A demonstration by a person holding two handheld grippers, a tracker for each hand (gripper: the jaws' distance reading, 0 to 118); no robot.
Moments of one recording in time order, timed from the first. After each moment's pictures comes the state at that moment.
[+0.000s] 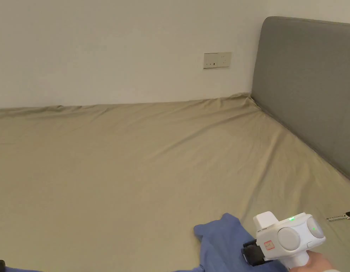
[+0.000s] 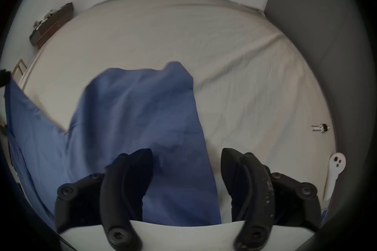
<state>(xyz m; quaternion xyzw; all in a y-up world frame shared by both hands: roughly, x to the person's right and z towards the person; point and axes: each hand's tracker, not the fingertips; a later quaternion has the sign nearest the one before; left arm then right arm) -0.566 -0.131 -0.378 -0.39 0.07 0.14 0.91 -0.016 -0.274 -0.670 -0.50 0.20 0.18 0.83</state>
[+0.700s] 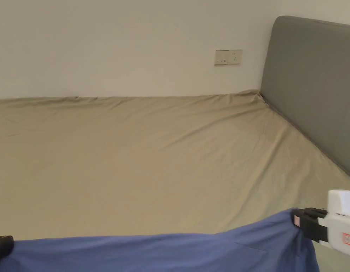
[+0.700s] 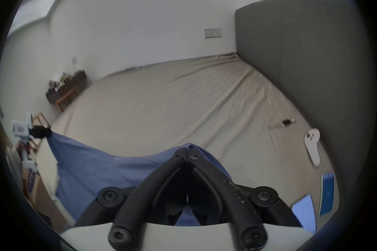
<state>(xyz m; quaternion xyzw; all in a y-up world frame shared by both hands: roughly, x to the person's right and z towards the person) -0.518 -0.108 -0.284 -0.33 0.11 0.13 0.93 0.091 -0.115 -0.488 -0.32 0.21 -0.02 0.92</state>
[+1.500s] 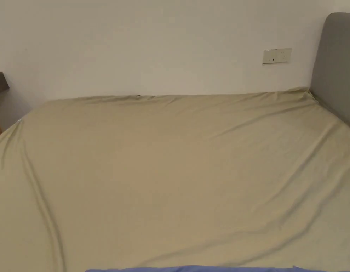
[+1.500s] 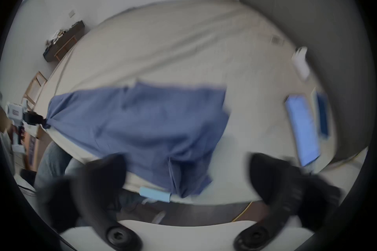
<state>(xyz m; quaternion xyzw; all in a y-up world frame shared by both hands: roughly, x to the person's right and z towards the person) -0.449 -0.208 -0.107 -0.53 0.17 0.18 0.81 0.145 -0.187 -0.326 -0.47 0.20 0.10 0.85</state>
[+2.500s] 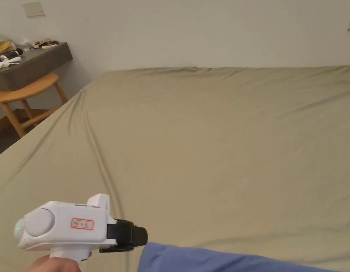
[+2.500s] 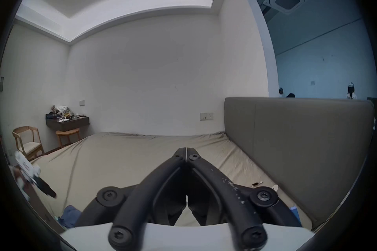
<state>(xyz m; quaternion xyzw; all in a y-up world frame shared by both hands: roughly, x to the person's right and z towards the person) -0.539 -0.129 -0.149 -0.45 0.02 0.37 0.81 0.093 0.043 -0.297 -0.03 0.17 0.00 0.98</state>
